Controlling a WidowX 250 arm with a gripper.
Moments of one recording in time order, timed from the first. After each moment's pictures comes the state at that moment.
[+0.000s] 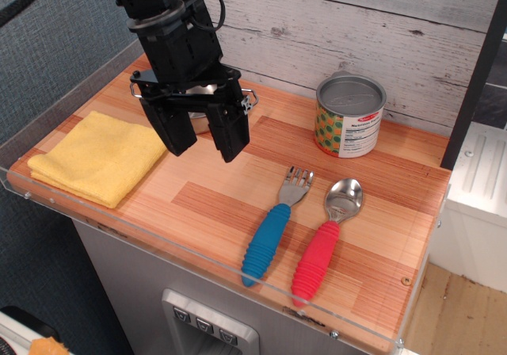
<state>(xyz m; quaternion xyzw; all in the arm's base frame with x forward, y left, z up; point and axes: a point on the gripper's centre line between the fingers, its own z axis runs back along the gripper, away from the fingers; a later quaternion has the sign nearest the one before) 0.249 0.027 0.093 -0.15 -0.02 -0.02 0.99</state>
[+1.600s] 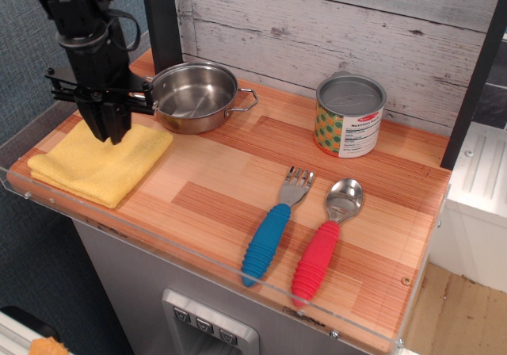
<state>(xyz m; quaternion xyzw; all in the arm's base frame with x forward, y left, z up) 0.267 0.153 0.047 0.02 -0.05 0.11 0.99</state>
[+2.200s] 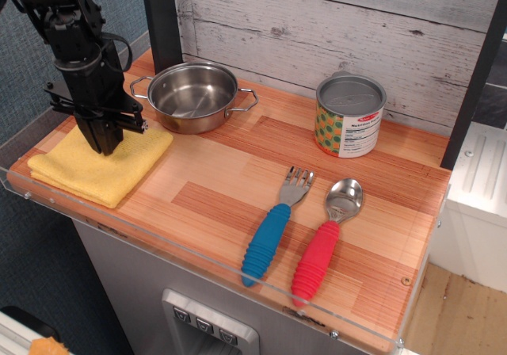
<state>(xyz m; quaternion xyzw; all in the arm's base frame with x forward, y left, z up) 0.268 0.168 0.024 0.03 -0.06 0.07 1.00</state>
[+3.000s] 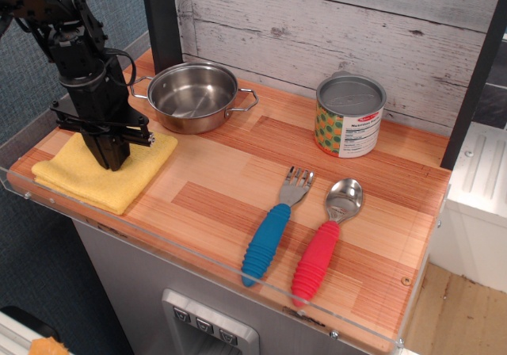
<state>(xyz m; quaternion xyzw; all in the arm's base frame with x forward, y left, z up) 0.258 0.148 0.010 -0.01 -0.04 0.08 1.00</state>
